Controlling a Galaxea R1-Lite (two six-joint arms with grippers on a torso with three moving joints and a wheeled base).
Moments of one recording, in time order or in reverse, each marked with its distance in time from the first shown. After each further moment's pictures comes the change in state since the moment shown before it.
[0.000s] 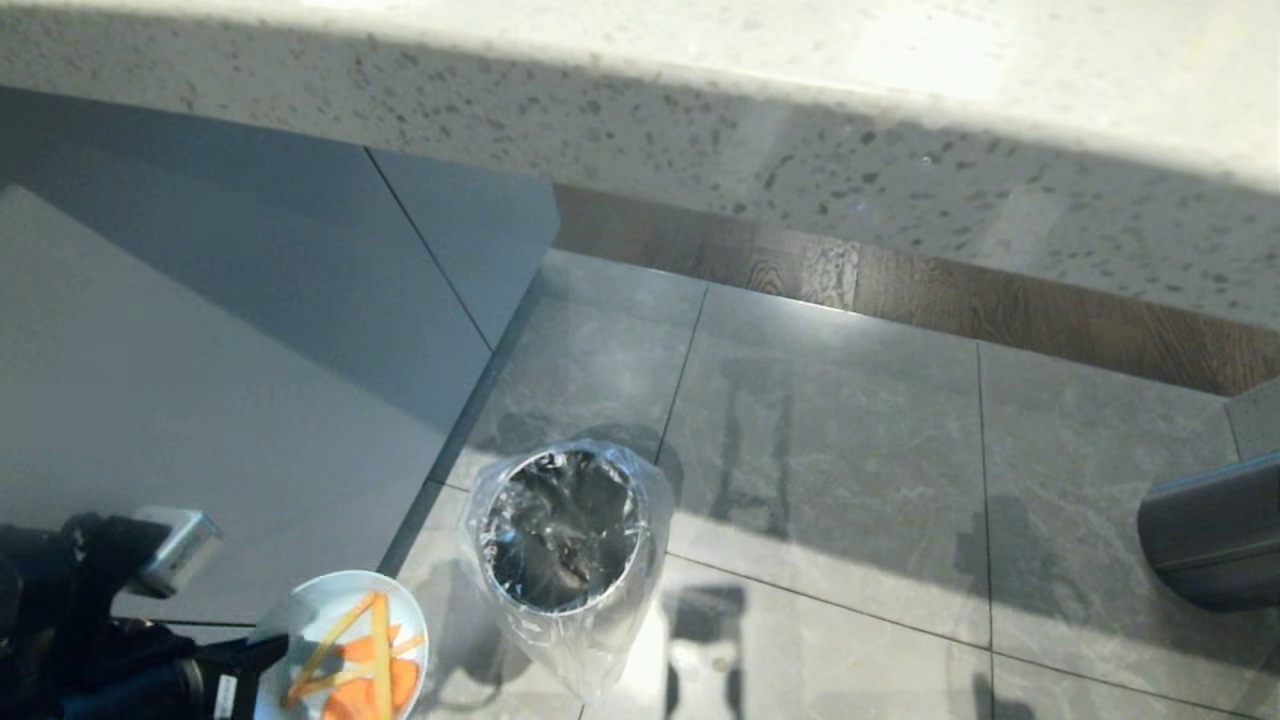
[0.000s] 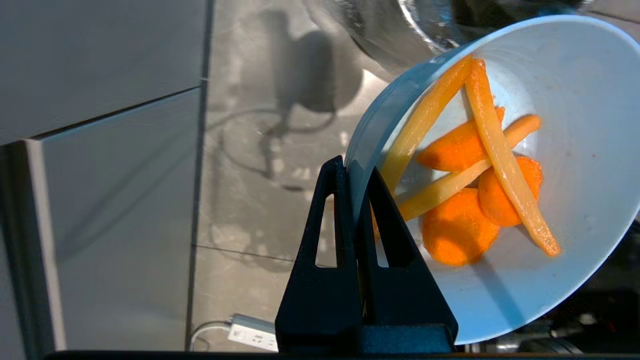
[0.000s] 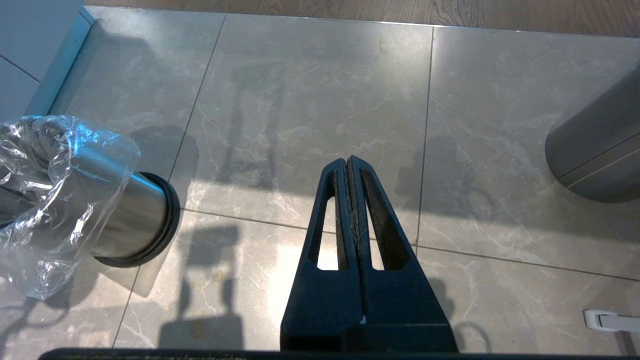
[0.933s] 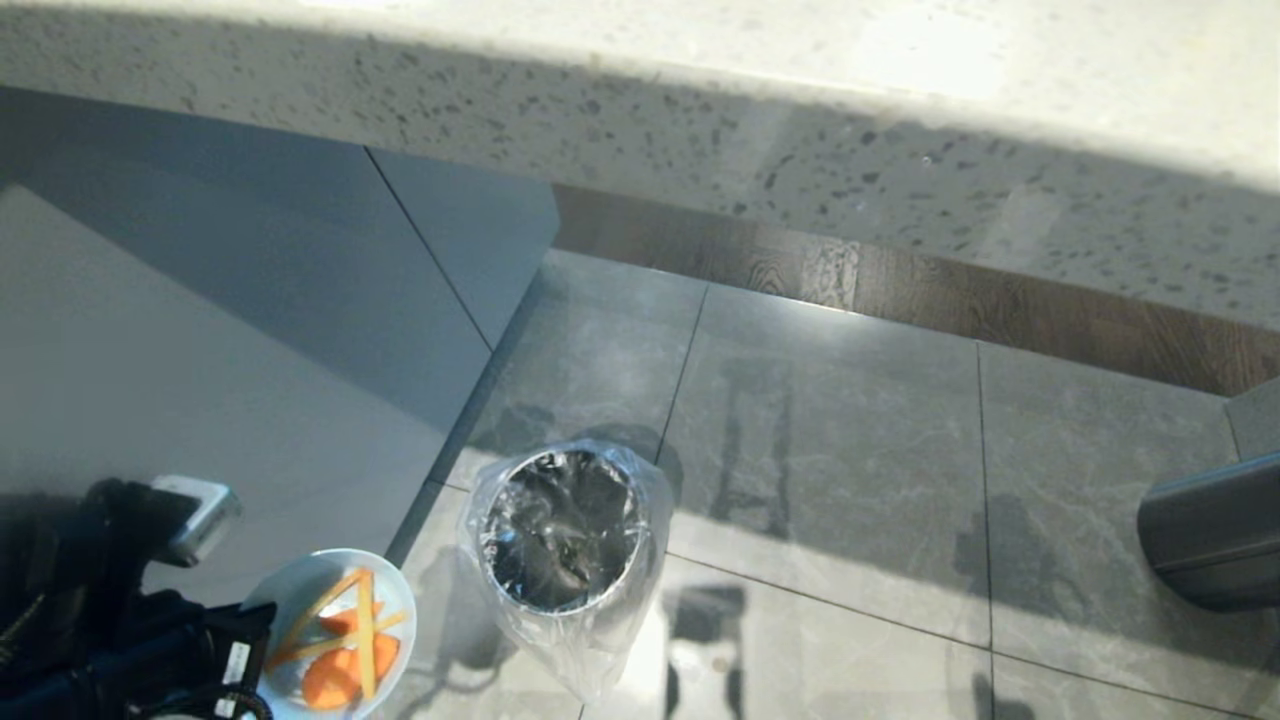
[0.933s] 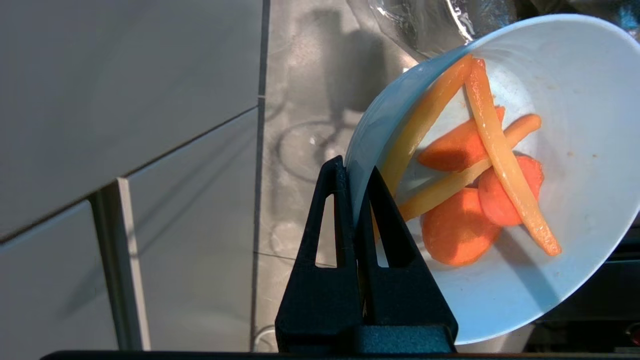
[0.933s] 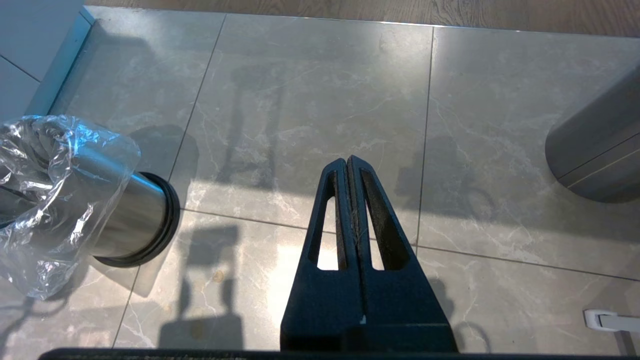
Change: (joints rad) left arm -0.001 0.070 -0.053 -0.022 0.121 0.125; right arm 0.000 0.000 0.000 0.000 0.000 0.000
